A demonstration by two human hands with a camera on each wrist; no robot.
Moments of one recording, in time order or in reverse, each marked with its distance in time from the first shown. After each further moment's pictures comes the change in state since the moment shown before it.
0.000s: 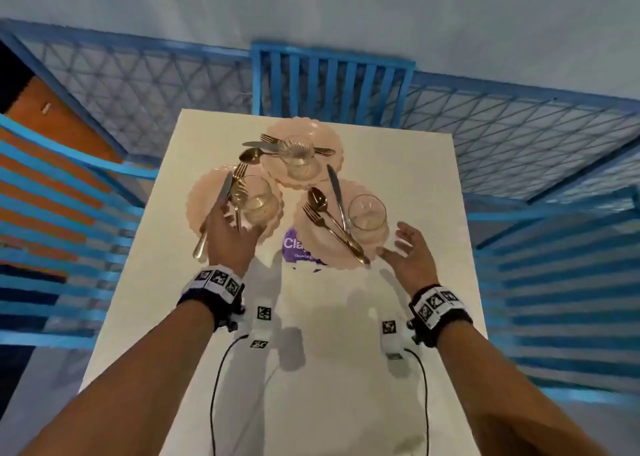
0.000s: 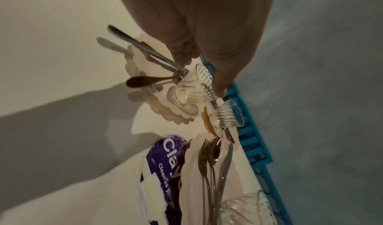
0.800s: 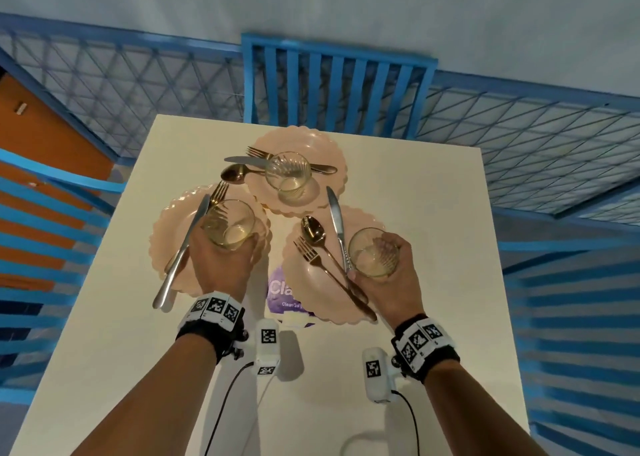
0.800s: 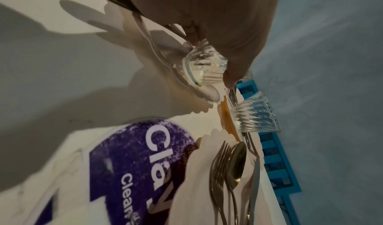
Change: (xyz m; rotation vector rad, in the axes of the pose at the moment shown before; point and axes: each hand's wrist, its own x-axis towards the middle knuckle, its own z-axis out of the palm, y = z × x) left_hand 0.061 -0.023 0.066 -0.096 0.229 0.001; right_hand 0.089 0.022 0.050 -0.051 -0.007 -0.123
